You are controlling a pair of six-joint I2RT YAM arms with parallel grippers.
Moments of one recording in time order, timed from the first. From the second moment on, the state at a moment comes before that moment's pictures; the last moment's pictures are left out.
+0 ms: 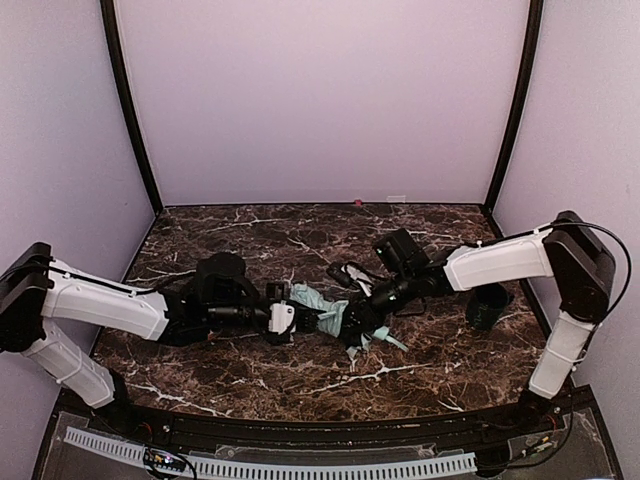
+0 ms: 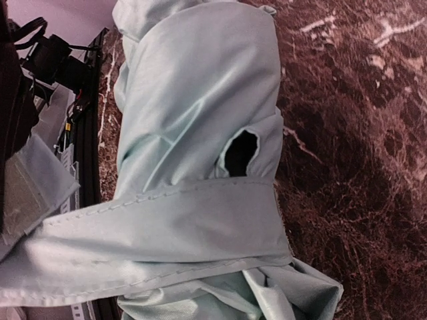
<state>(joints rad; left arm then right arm) -0.98 1.45 0.67 0.48 0.36 0.86 0.79 1.75 1.01 -0.14 -0.69 0.01</state>
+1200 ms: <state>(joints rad) -1.06 1.81 0.66 0.49 0.01 1.02 0.68 1.85 1.03 -0.30 -0.83 -0.03</state>
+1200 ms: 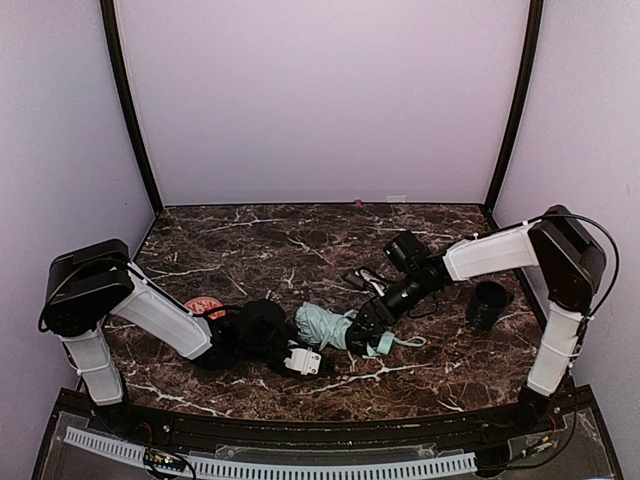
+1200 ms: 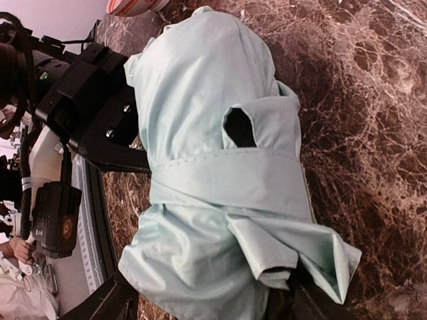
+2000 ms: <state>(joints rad) -1.06 1.80 0.66 0.47 0.01 1.01 0.90 1.78 1.12 -0.31 -0.36 -0.30</state>
